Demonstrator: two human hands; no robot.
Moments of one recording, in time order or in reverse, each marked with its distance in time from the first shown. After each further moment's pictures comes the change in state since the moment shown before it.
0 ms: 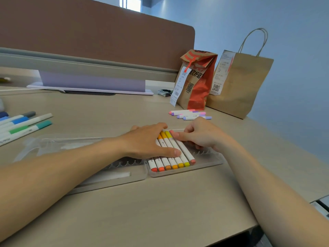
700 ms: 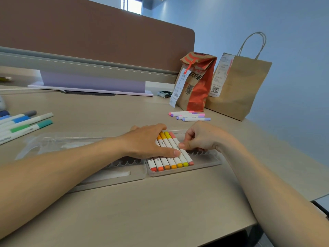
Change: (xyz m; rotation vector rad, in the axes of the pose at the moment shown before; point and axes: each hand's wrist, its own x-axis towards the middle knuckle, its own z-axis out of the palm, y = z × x) left_hand -0.003 0.004 -0.001 -0.006 0.005 -0.005; right_hand -0.003 -0.001 -0.010 -0.095 -0.176 0.015
